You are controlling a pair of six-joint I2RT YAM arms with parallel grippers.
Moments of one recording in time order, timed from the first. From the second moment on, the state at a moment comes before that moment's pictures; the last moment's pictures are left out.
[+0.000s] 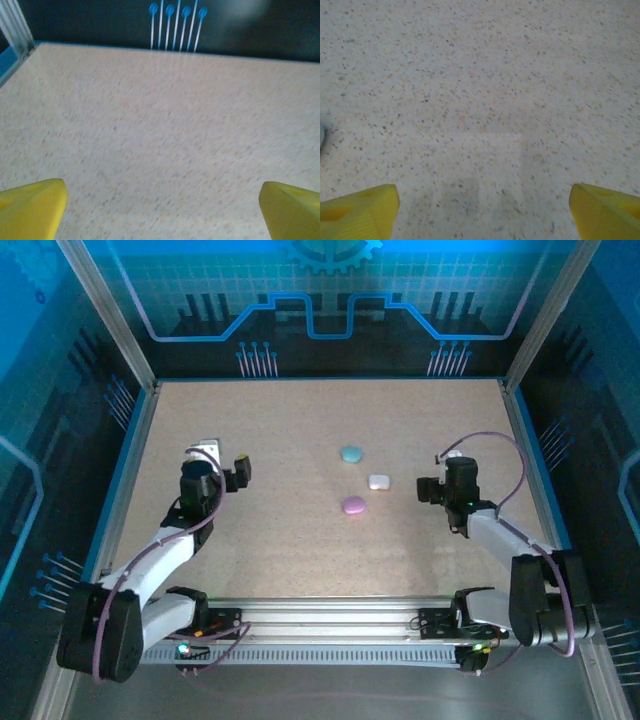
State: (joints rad) left arm -0.14 1.11 0.44 0.27 -0.20 -0.17; right arm 0.09 1.27 0.52 0.03 0.14 -0.01
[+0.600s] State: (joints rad) left arm -0.03 1.49 0.30 0.88 -0.10 -0.11; right arm 0.07 1.50 0.39 0.61 -0.11 -0.10
